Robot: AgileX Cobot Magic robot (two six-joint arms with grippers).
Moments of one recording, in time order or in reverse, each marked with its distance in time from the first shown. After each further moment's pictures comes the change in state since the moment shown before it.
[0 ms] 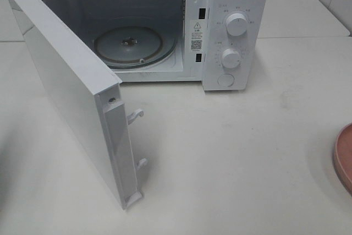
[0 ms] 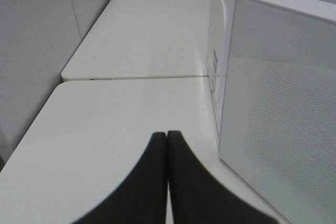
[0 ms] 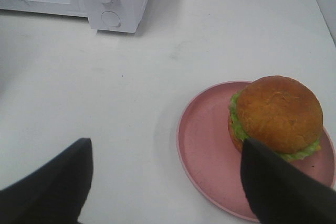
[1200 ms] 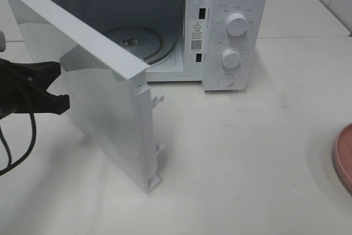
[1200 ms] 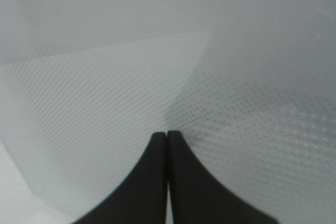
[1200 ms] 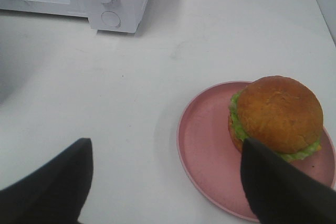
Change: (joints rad) left arm -0.394 0.650 -0.110 0.180 -0.506 -0.155; right arm 0.000 0.000 0.000 0.000 0.000 0.000
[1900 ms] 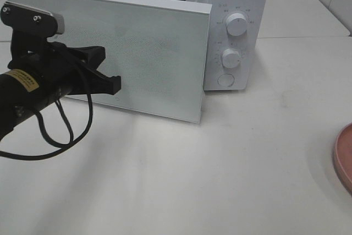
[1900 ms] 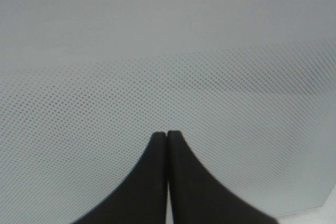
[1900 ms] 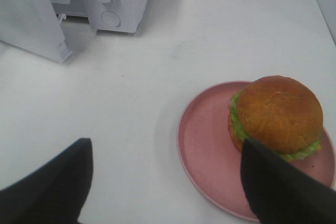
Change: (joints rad) left arm -0.222 0.148 -0.205 -0.256 0.011 0.102; right arm 0.000 0.000 0.000 0.000 0.000 0.000
